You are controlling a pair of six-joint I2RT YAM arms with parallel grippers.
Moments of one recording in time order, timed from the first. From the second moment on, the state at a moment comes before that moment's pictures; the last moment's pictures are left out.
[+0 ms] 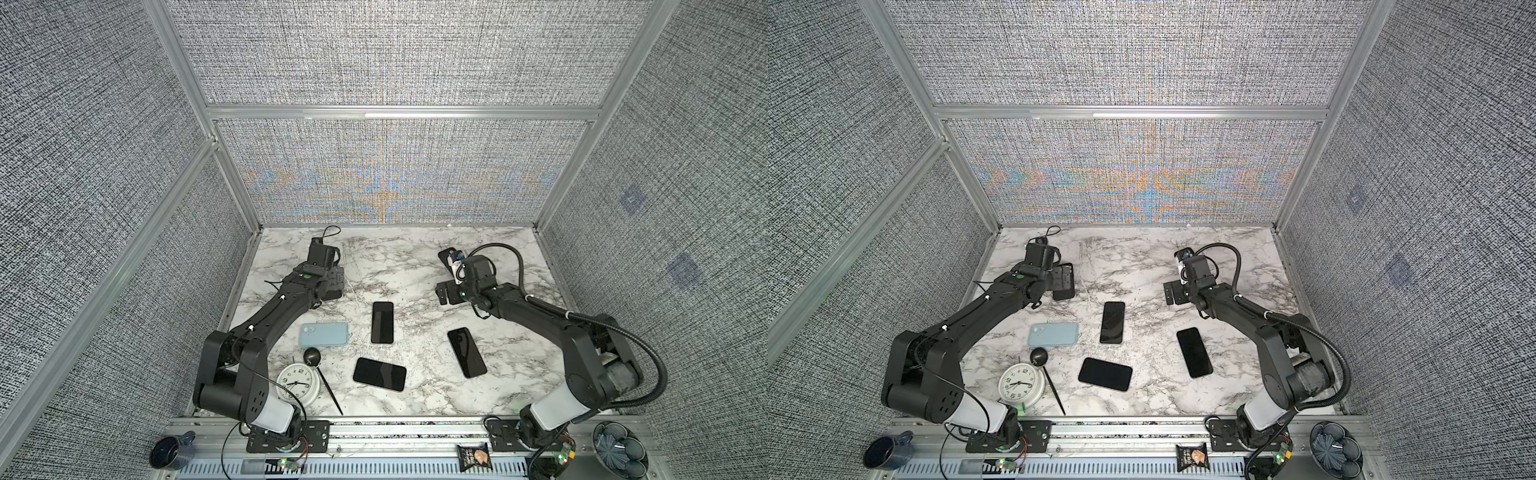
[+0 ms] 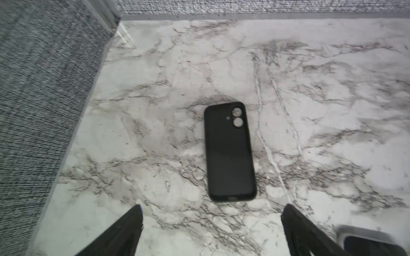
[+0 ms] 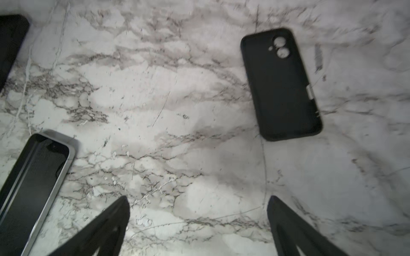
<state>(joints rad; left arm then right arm) -0.34 1.53 1.07 -0.42 -0.31 -0.26 0.40 1.62 0.97 -0.20 0.00 0.12</state>
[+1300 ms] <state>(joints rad) -0.52 1.88 1.36 -0.42 0.08 -0.37 0.12 2.17 1.73 -0.63 0.09 0.19</state>
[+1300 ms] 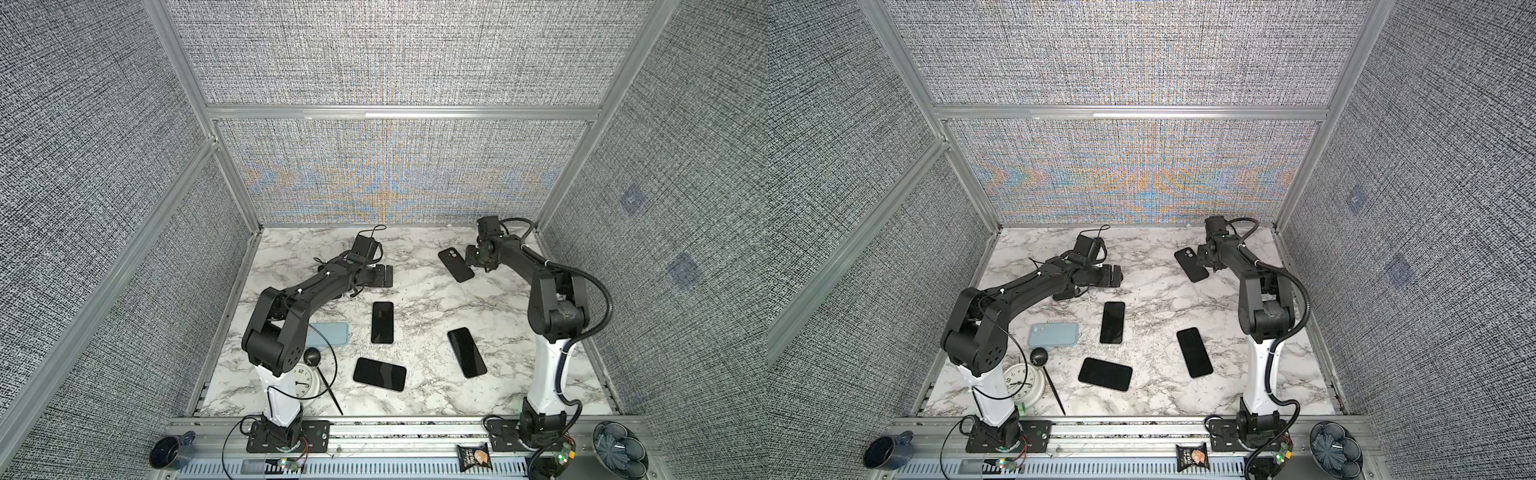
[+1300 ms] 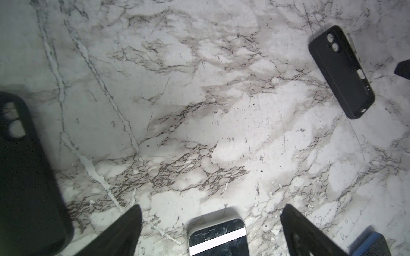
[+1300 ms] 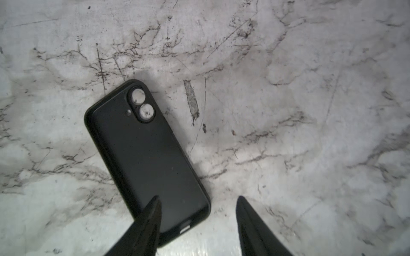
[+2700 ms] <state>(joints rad) -0.54 1.93 1.36 -0.36 0.12 -0.40 0.13 2.38 2.03 -0.96 0.01 0.08</state>
